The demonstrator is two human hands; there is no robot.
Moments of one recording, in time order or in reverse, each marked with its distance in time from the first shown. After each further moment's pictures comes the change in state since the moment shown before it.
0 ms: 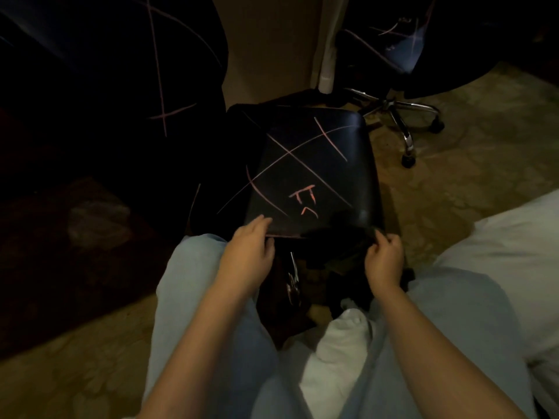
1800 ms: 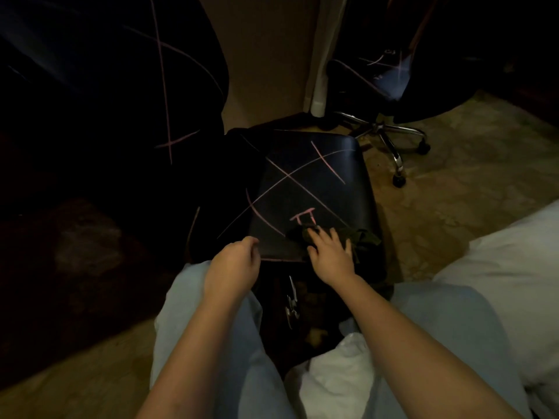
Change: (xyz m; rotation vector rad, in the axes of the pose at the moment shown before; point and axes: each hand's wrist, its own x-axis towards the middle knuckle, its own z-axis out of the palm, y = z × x) left_hand 0.026 -0.026 -0.011 0.103 0.069 -0.121; right_hand 0.005 -0.106 0.043 -0.441 -0.490 -0.278
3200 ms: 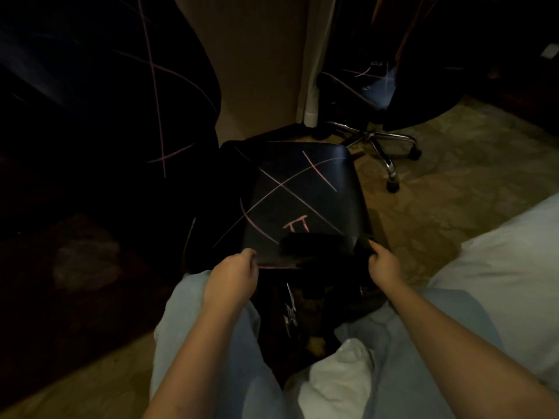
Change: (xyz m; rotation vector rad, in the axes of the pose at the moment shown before) left_hand -0.003 0.009 0.002 0.051 -0.028 0.035; right_hand -0.007 0.118 -0.021 0.530 0.242 0.303
